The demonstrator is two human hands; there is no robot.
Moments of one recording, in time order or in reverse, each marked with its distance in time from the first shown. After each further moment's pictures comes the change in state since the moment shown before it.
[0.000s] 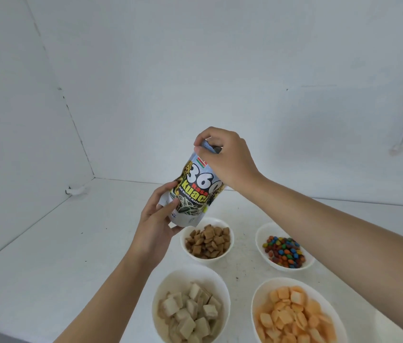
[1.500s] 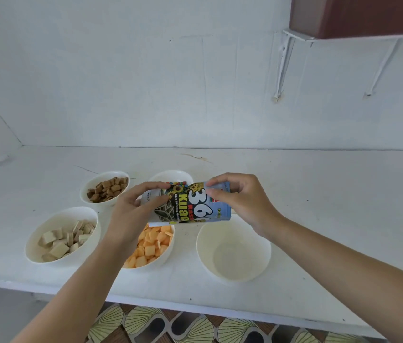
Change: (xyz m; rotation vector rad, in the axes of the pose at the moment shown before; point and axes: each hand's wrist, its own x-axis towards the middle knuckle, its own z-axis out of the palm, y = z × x) left_hand -0.139 -0.106 0.272 0.356 0.064 -0.056; right_hand -0.255 0.143 -0.290 0.430 -0.115 0.492
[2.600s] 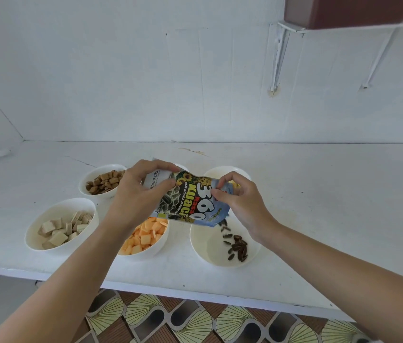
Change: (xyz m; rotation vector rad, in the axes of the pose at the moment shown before) left_hand -0.013 0.030 0.025 0.265 -0.048 0.184; right_hand -0.026 0.016 -0.005 0.090 0.079 0.079
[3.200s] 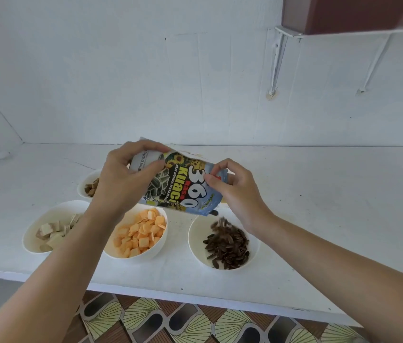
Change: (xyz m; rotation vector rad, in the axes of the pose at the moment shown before) left_hand 0.012 0.028 -0.013 0.009 0.072 0.086; right_hand 0.007 -0.023 0.008 0.035 -0.020 -0.127
